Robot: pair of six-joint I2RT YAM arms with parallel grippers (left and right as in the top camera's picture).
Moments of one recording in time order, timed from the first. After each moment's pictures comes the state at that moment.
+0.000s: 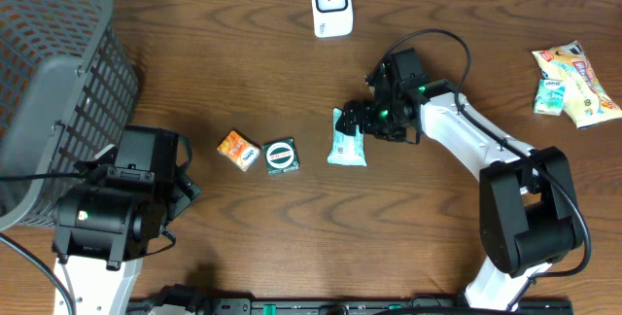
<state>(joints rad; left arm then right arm) -0.16 1.00 1.21 -1.54 -0.32 -0.91 0.33 1.89 1.23 -0.56 -0.42 0.41</state>
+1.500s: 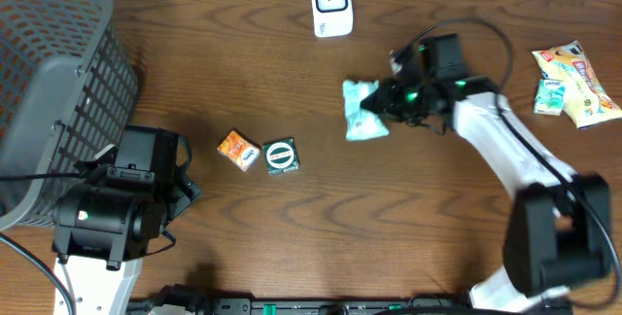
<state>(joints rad) -0.16 1.00 1.21 -1.54 -0.32 -0.91 0.20 1.75 1.22 -0.51 -0.63 0.47</state>
